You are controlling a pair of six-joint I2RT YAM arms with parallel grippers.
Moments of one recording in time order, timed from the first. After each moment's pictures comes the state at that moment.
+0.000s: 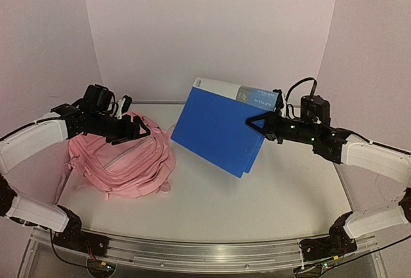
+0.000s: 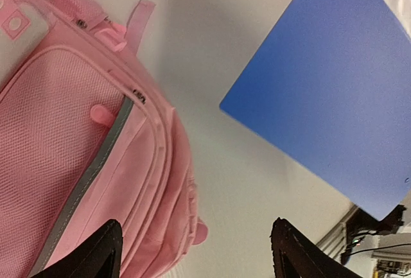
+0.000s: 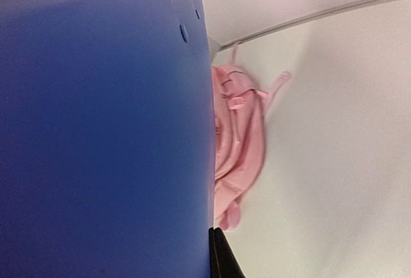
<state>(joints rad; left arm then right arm) -0.47 1.24 1.03 -0.53 0.29 -0.48 0.59 1.23 0.85 0.13 -0.39 0.82</state>
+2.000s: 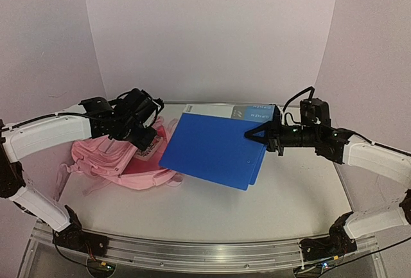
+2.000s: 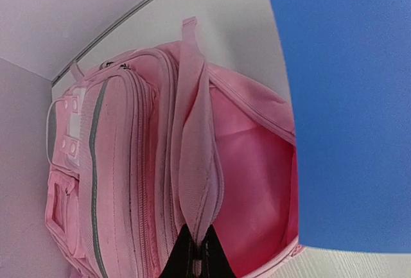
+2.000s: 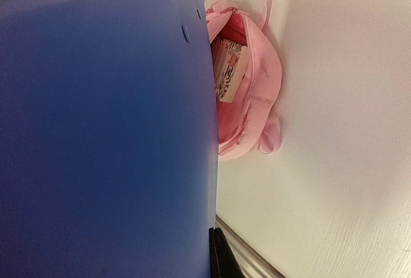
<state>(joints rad) -0.87 1.42 1.24 -0.77 -0.51 -0.11 0.57 1.21 0.84 -0.01 -0.60 1.05</state>
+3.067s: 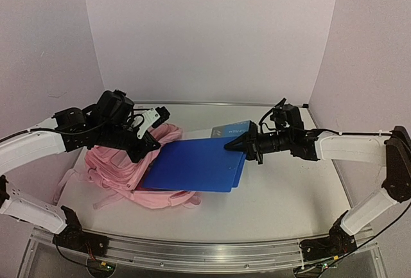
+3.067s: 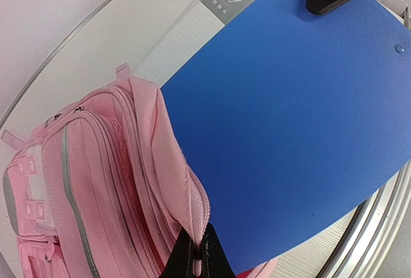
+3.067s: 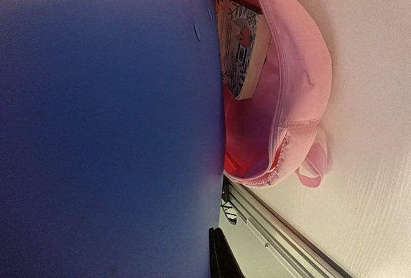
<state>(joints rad) -0.88 1.19 1.08 -0.61 0.01 0.13 0.64 1.50 0.90 0.13 -0.71 1.27</state>
